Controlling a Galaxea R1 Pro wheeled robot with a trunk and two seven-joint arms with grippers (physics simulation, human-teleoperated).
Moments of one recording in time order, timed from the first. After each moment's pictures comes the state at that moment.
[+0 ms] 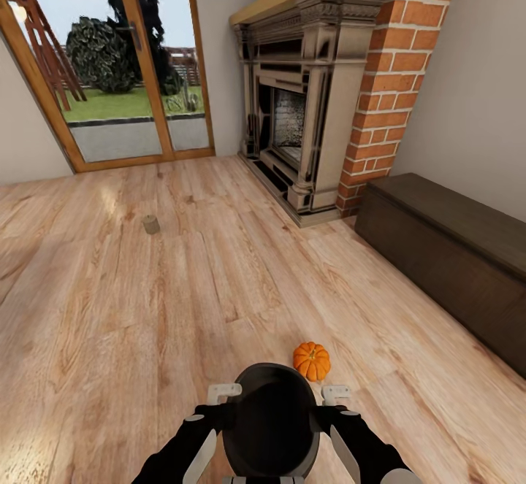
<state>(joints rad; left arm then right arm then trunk) -0.45 -0.16 -0.19 -0.57 0.21 0.24 0.16 -0.51 0.10 0.07 -0.45 -0.05 0.26 -0.04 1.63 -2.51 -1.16</state>
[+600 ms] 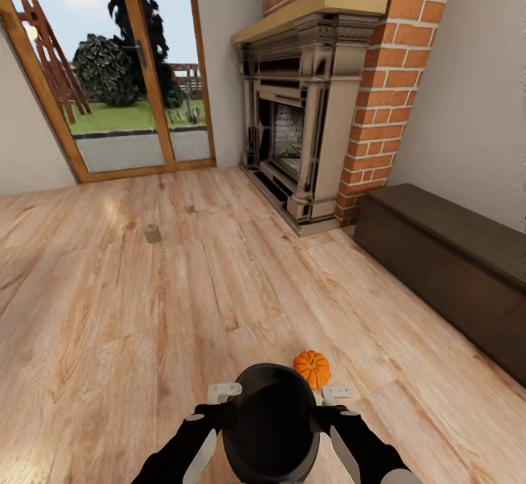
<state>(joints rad) -0.45 -0.16 -0.19 -0.58 0.21 0.24 0.16 -0.51 0.10 0.07 -0.45 -0.05 0.25 -0.04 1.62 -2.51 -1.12</state>
